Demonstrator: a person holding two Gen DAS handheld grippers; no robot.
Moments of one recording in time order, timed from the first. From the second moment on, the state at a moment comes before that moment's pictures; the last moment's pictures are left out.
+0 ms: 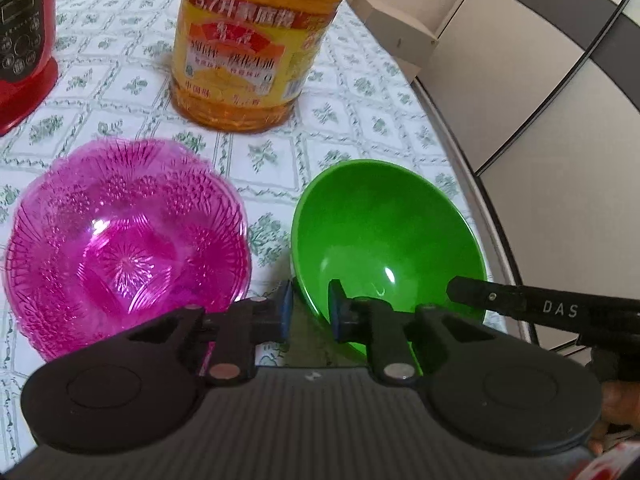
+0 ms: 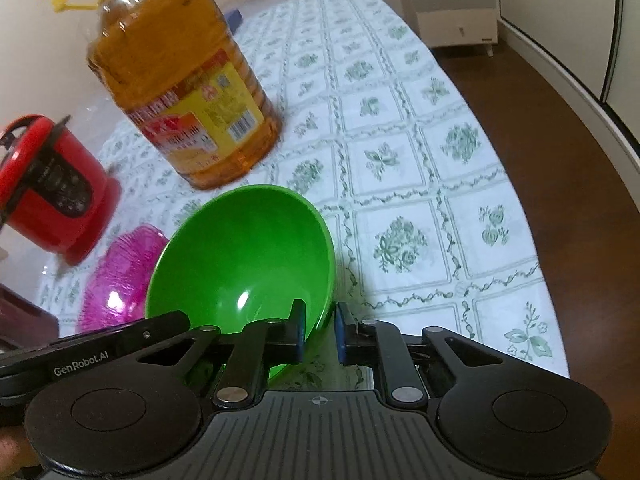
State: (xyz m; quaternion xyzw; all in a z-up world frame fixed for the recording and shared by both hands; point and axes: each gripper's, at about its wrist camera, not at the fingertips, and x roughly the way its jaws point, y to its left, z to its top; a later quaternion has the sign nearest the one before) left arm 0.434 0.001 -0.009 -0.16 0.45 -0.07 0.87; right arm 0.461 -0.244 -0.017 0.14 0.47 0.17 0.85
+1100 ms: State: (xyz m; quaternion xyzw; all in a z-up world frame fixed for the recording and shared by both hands) left arm 0.201 -0.014 0.100 -0.16 0.37 -0.12 0.91; right arm 0.214 -0.277 0.095 0.16 0.38 0.19 0.89
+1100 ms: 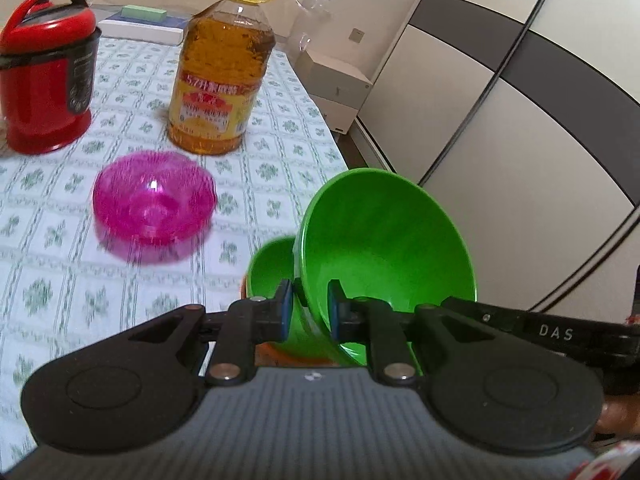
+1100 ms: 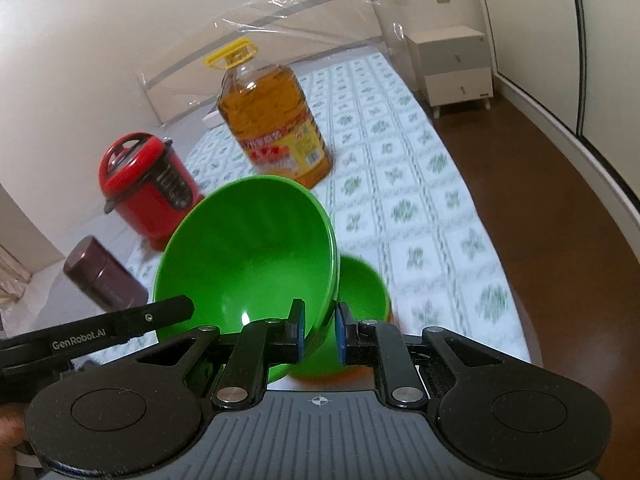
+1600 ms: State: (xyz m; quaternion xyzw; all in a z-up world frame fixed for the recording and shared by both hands) left arm 0.112 -0.021 0.045 -0.19 0.41 -0.12 0.88; right arm 0.118 -0.294 0.039 0.18 0.42 0.19 0.87
